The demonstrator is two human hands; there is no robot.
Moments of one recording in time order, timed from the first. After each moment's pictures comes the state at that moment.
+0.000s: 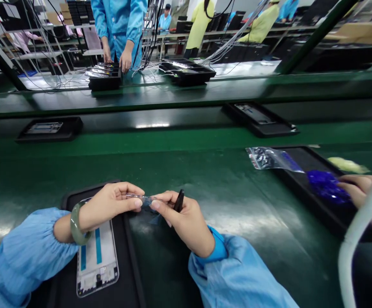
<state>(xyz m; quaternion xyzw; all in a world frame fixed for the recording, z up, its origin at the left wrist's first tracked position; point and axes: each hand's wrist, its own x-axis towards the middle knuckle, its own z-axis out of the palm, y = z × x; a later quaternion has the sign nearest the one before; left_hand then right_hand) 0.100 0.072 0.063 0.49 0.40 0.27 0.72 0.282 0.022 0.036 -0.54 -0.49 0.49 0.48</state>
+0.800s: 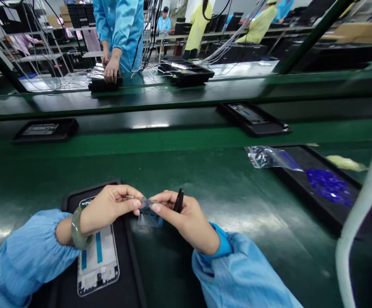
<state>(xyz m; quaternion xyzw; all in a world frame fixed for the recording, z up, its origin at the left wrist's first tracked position) 0.102 0.067 0.061 0.52 0.36 0.30 0.71 0.290 0.024 0.041 -0.49 -0.53 0.53 0.45</state>
